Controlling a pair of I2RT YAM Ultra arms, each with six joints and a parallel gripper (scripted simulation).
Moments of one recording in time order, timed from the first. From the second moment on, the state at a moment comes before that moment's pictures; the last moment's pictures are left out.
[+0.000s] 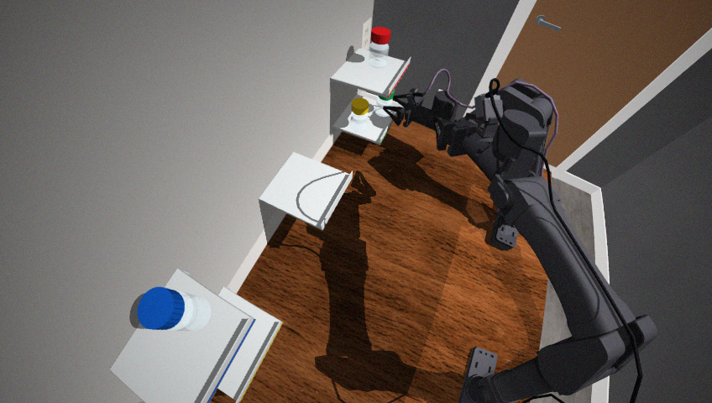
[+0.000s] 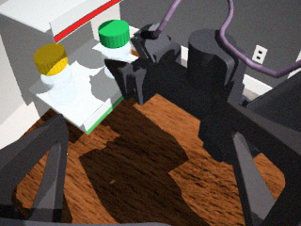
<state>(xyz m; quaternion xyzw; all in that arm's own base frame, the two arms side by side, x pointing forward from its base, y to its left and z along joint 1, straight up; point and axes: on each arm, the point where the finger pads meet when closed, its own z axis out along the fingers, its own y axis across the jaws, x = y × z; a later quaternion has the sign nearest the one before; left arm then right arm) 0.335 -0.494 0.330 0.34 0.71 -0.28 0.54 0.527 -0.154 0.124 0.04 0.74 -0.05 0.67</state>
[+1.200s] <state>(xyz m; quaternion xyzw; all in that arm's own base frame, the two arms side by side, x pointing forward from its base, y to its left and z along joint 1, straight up) 0.441 -0.370 0.302 0.24 0.75 -0.23 0.57 0.463 -0.143 0.120 -0.15 0.78 -0.11 0.59</state>
